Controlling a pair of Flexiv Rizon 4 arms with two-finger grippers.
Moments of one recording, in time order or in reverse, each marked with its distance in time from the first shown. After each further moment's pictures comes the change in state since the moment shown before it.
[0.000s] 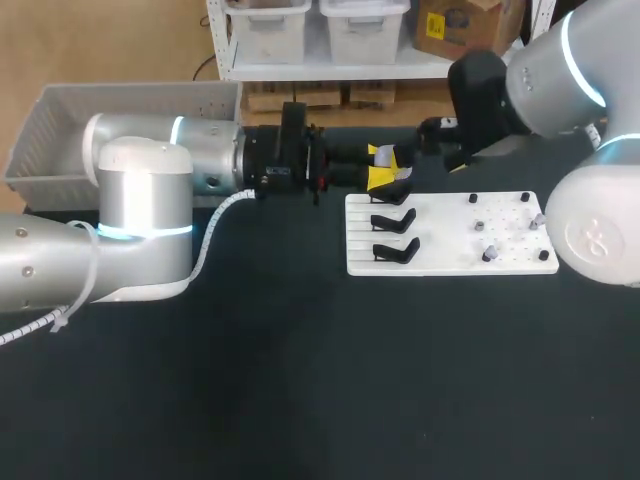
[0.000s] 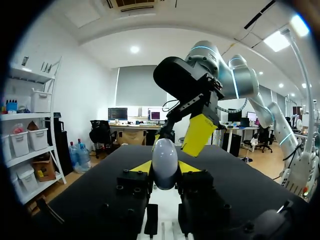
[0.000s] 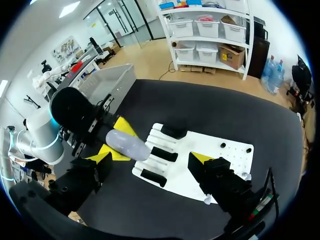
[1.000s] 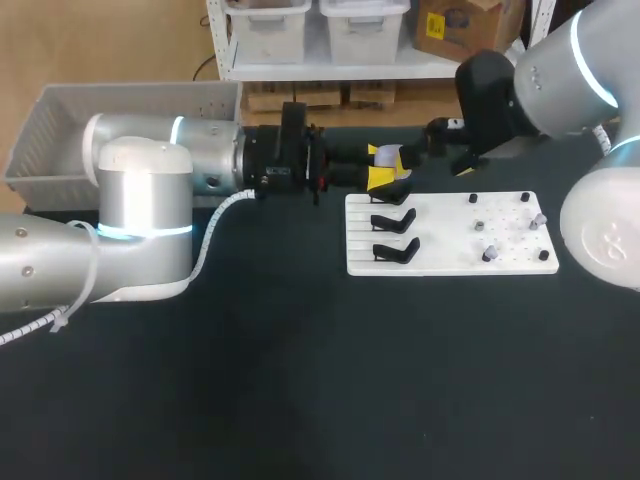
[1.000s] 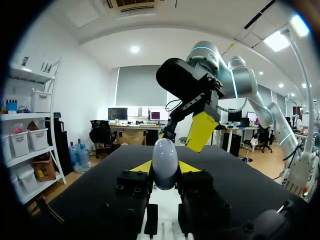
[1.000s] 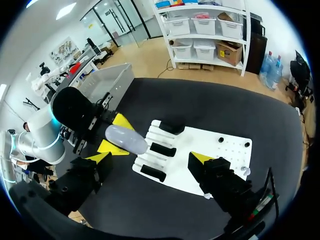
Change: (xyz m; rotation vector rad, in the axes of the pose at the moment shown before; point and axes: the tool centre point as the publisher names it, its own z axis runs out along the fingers) left arm 0.000 0.000 0.000 0.000 0.000 0.000; right arm 0.009 -0.001 -0.007 -0.005 0.016 0.026
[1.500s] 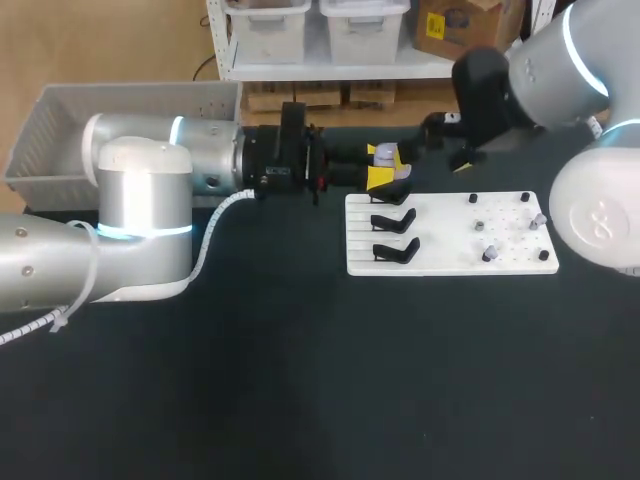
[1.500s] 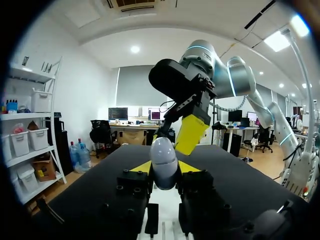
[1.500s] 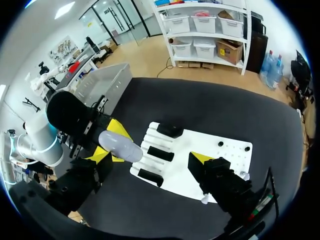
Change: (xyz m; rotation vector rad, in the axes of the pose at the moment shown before) left arm 0.001 0.001 -0.001 -0.002 0.001 -0.001; right arm -0.011 -0.006 0.007 0.003 0.014 -0.001
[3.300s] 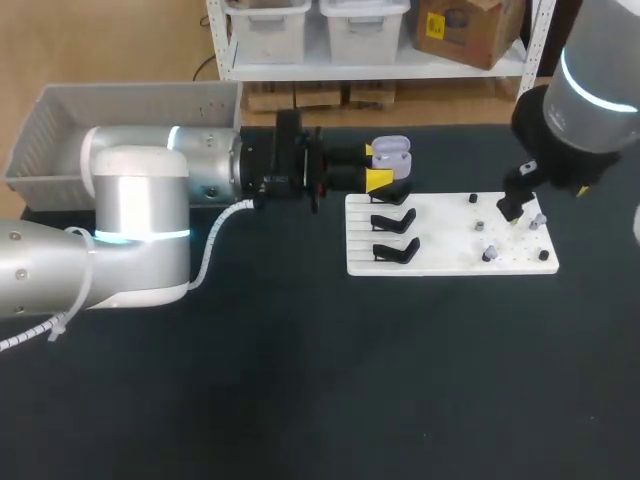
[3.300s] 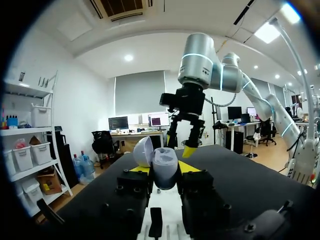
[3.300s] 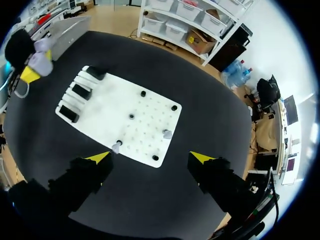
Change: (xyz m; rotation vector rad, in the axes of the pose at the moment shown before) left arm -0.004 -0.006 -0.001 -0.009 -0.047 0.100; right arm 0.080 -0.130 -0.054 0.486 0.274 -0.183
